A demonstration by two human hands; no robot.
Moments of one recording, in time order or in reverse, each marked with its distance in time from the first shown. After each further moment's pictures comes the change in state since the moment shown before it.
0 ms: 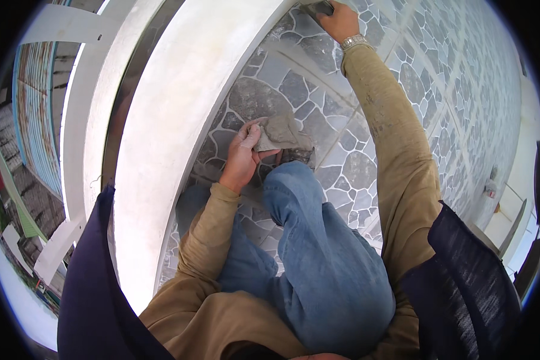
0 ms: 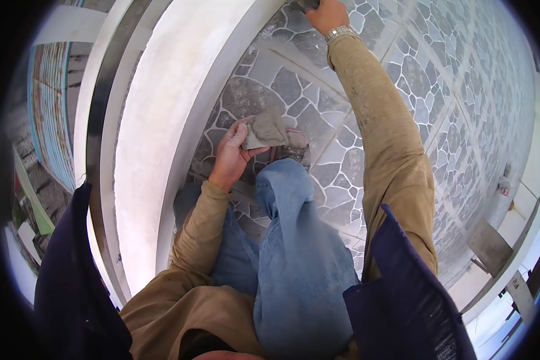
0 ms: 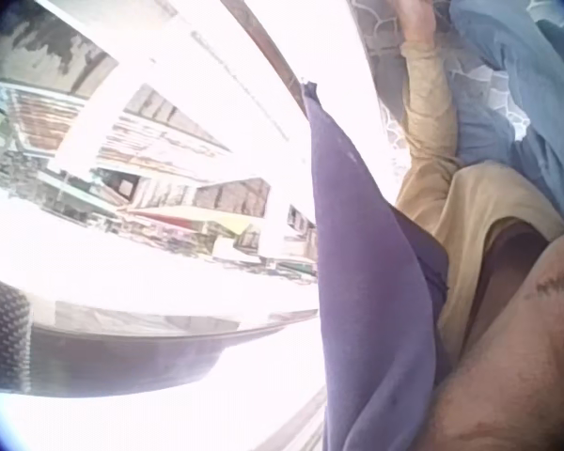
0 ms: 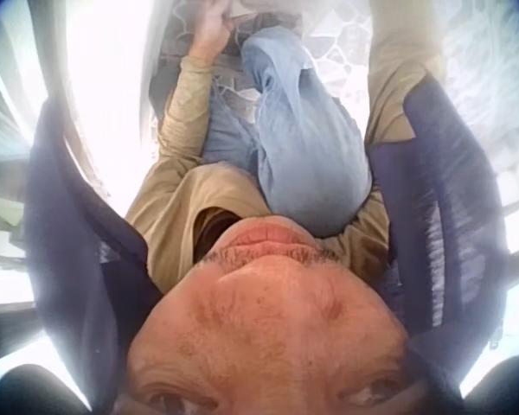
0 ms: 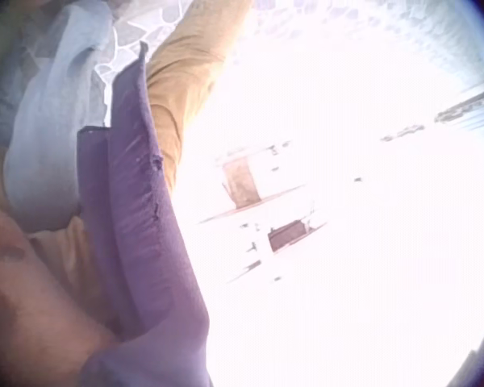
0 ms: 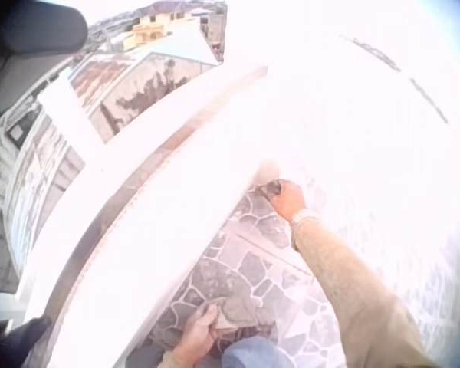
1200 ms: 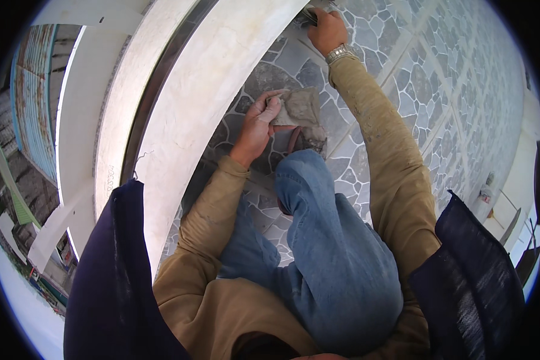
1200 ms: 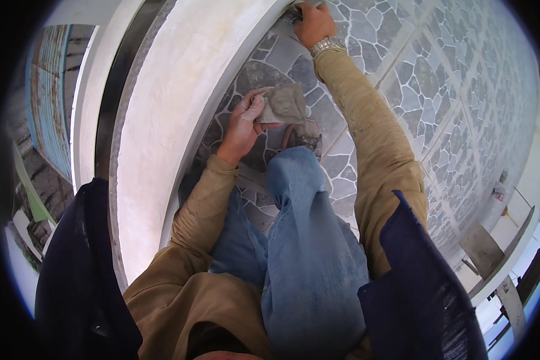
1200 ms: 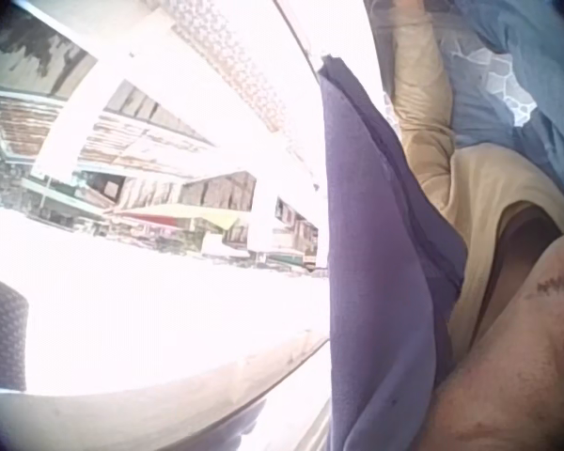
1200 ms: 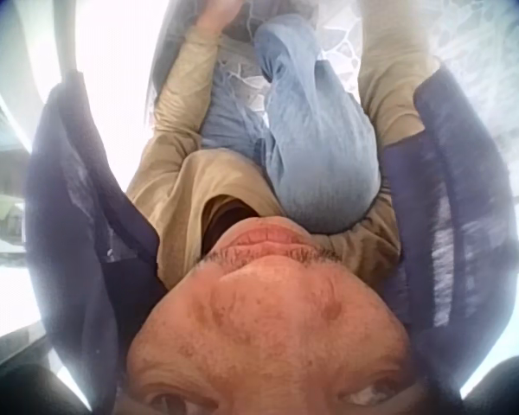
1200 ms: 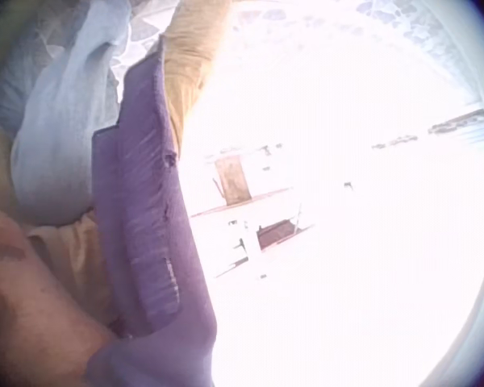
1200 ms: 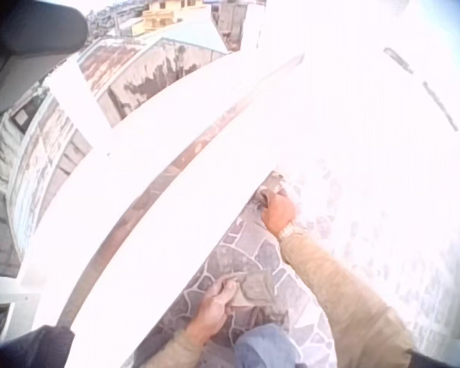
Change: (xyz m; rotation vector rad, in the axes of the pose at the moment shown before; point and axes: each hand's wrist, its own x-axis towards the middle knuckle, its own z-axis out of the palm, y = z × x) left_hand 0.023 0.016 -0.008 0.072 -0.118 0.098; right_hand -0.058 -0.032 0.066 -0.208 0.003 -0.175
